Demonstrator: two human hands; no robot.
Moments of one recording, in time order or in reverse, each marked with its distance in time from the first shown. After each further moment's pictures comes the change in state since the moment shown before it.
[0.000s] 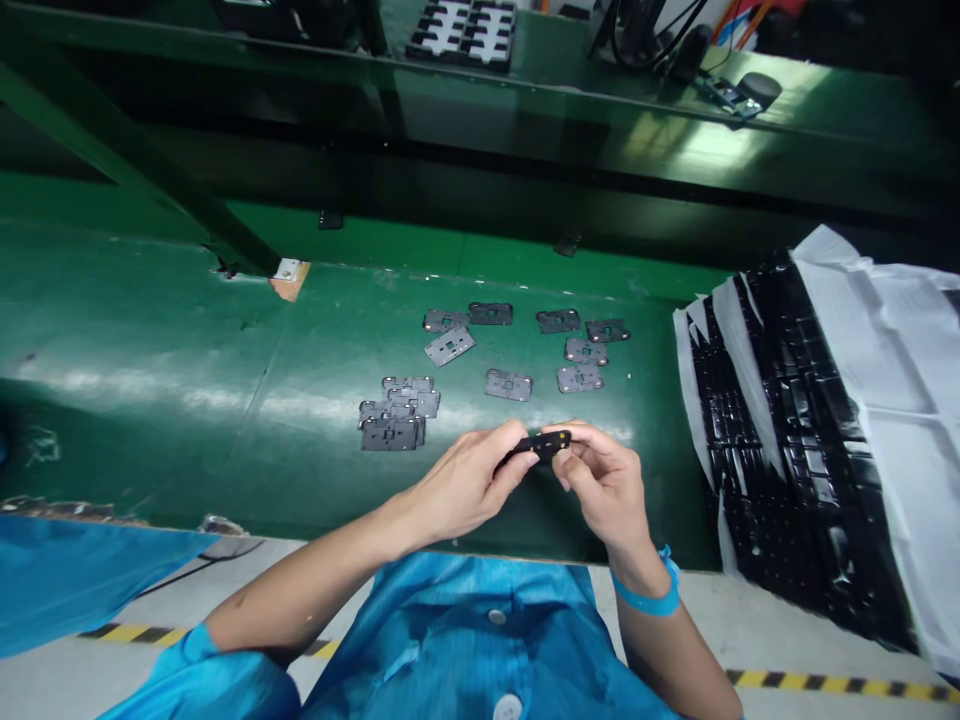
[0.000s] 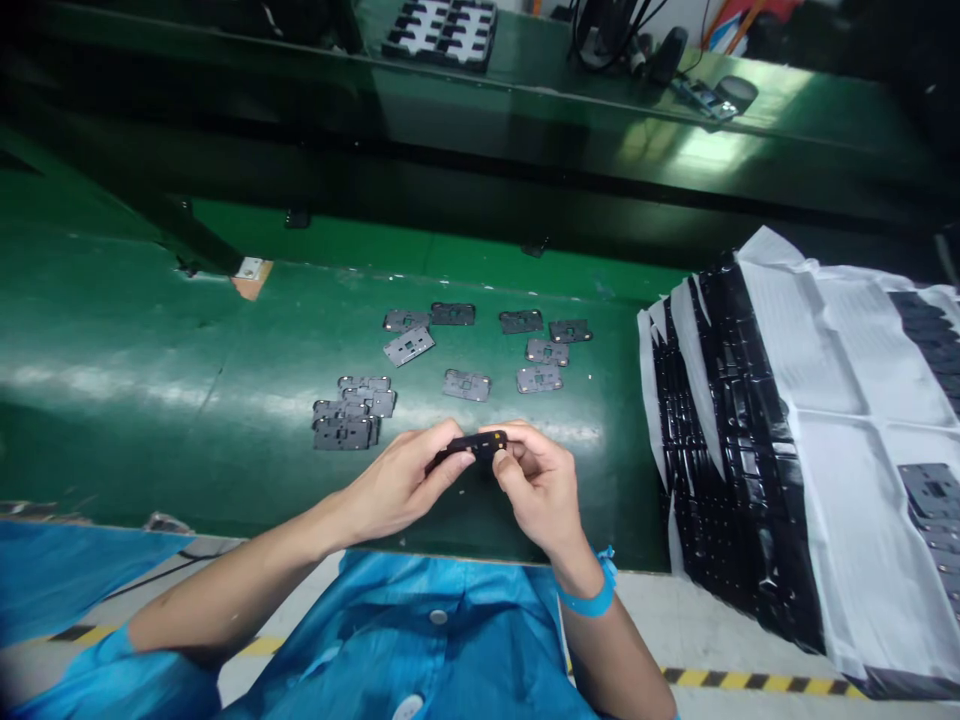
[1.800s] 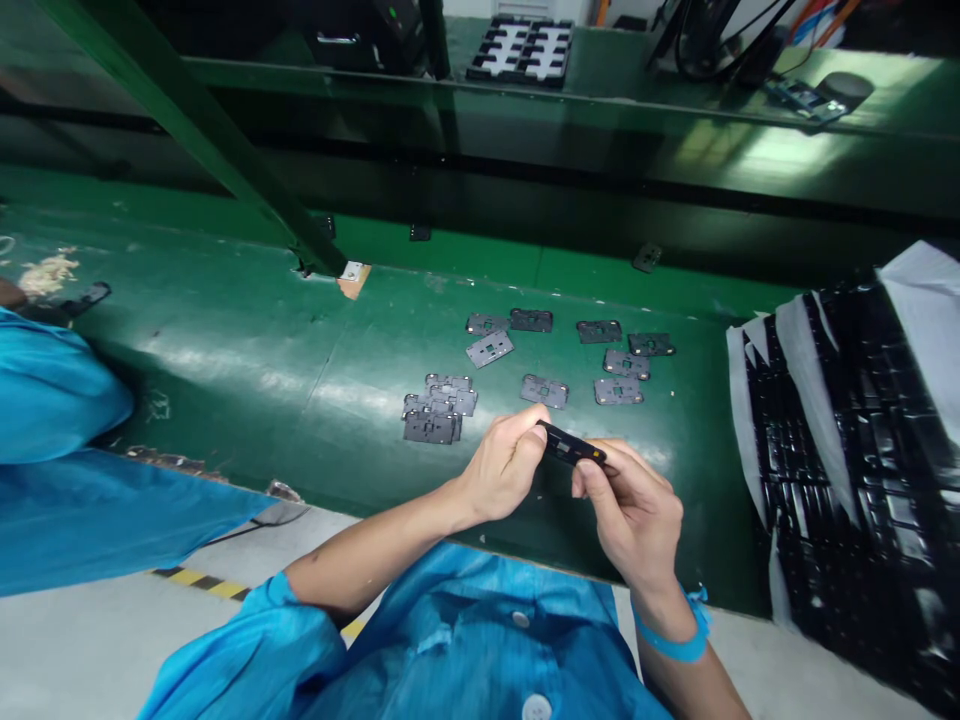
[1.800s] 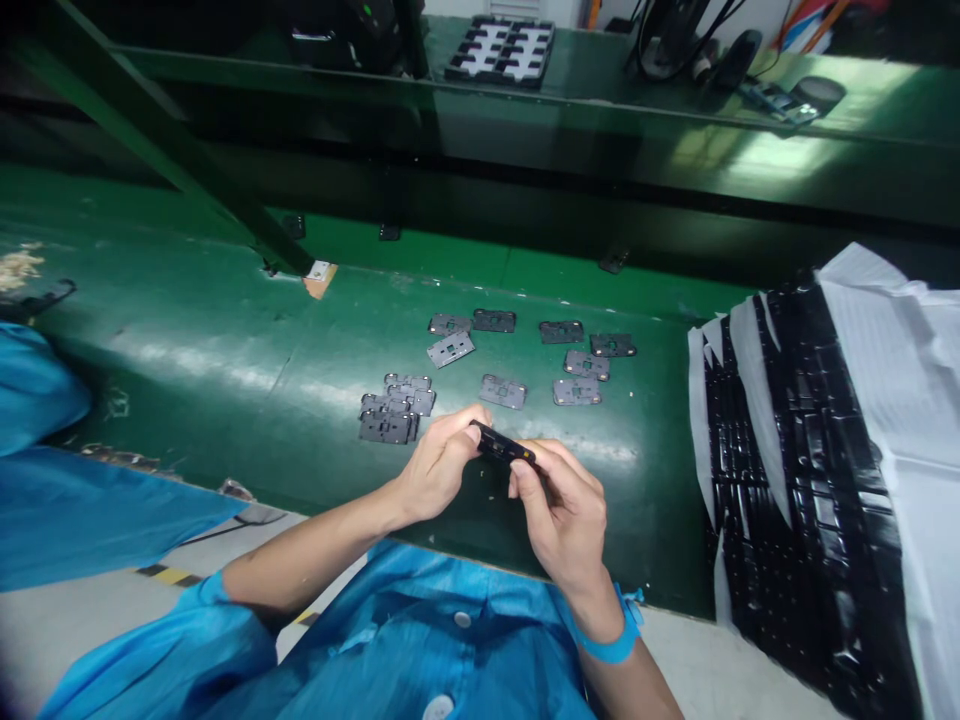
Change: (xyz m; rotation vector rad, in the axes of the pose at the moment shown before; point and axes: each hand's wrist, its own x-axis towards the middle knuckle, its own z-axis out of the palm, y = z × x) left_hand 0.007 -0.008 0.009 -0.259 0.271 -0.043; right_hand -0.009 -0.008 0.015 -0.191 0.010 -0.264
